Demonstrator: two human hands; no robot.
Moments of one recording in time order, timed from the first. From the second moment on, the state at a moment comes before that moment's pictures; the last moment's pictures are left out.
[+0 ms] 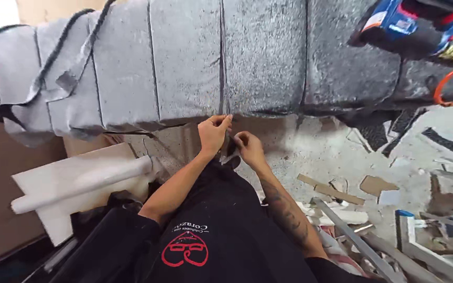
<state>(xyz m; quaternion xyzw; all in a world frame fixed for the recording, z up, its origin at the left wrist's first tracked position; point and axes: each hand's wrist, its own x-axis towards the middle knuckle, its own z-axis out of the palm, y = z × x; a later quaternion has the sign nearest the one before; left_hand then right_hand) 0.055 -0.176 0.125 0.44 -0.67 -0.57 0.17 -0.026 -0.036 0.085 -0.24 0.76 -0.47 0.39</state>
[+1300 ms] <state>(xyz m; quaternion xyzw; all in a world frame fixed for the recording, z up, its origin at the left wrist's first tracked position) -0.009 -0.276 0.141 0.37 -0.58 -0.72 0.10 -0.159 -0.193 0.182 -0.25 0.84 -0.36 0.32</state>
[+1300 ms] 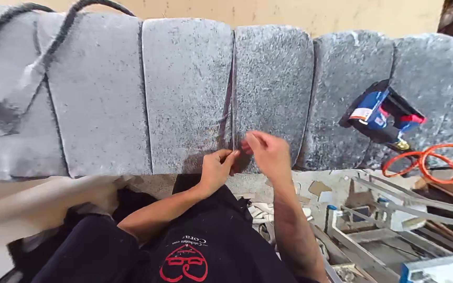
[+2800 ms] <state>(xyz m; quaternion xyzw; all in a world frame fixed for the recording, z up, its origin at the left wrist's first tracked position) 0.013 -0.198 0.042 0.54 -0.63 -0.56 -0.06 -0.314 -0.362 0.167 -0.75 0.60 -0.15 0.23</state>
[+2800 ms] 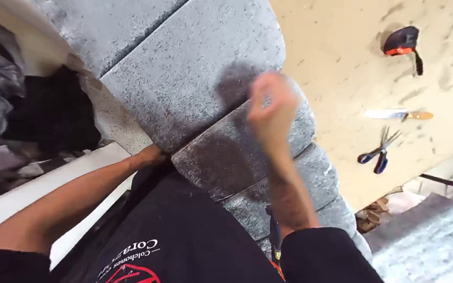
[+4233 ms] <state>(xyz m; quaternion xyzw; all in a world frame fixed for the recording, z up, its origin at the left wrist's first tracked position) 0.004 -0.206 0.106 0.48 -0.66 -0.53 -0.23 -0.064 -0.098 0.091 -0.65 0.74 -0.14 0.13</state>
